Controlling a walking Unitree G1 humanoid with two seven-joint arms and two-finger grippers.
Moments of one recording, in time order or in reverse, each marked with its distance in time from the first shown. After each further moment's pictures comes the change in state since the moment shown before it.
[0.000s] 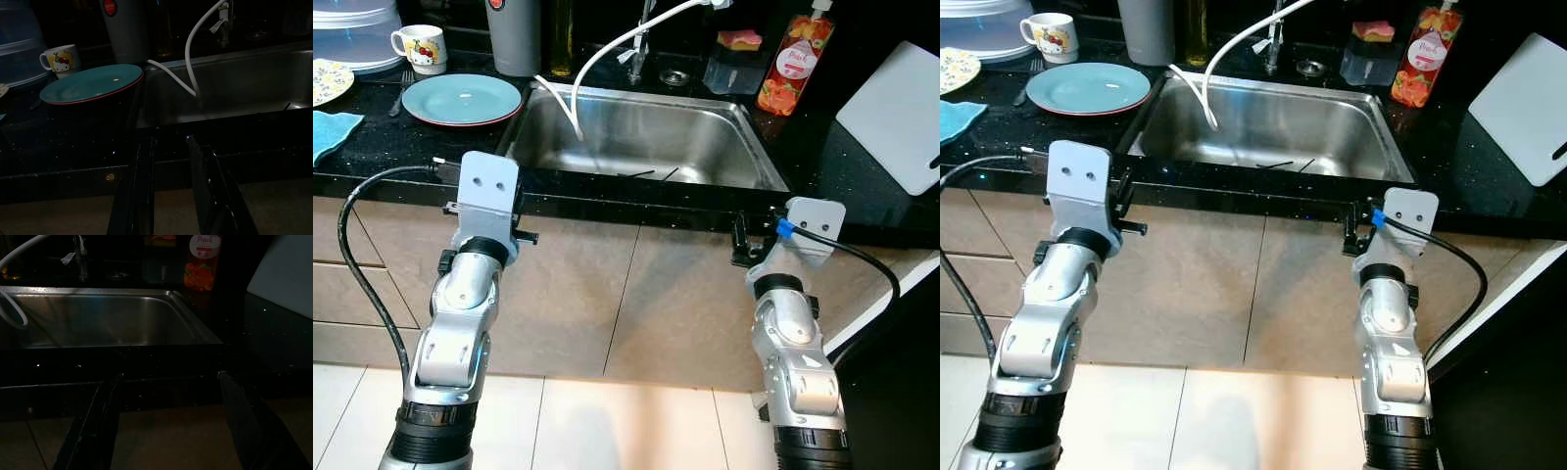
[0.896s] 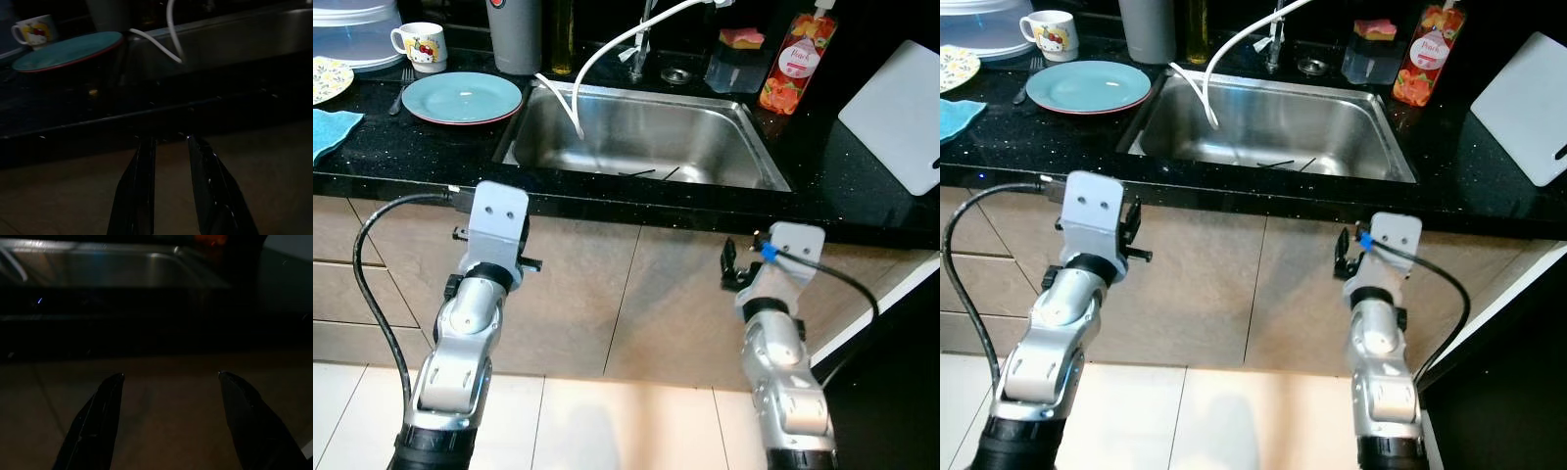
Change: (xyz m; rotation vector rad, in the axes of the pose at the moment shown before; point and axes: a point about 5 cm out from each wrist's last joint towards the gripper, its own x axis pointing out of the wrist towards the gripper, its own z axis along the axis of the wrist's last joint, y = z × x) left arm -0.021 -0.013 -0.030 0.024 0.088 -0.065; right arm -0.024 0.010 -0.036 0.001 0.137 0.033
